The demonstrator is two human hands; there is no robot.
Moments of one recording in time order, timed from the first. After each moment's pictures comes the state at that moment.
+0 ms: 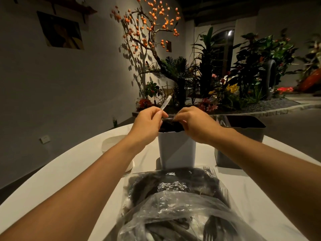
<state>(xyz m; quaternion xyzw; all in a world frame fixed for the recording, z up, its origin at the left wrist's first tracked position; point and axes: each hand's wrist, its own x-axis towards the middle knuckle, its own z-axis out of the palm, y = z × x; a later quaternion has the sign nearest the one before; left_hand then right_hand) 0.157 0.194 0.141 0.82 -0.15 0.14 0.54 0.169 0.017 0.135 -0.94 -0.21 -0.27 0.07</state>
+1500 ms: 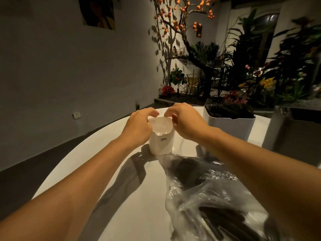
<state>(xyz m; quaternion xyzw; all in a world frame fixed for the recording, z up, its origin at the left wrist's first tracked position) 0.167 0.346 0.085 0.93 -0.05 0.21 0.31 0.193 0.181 0.099 -0.92 -0.26 -0.22 0.18</state>
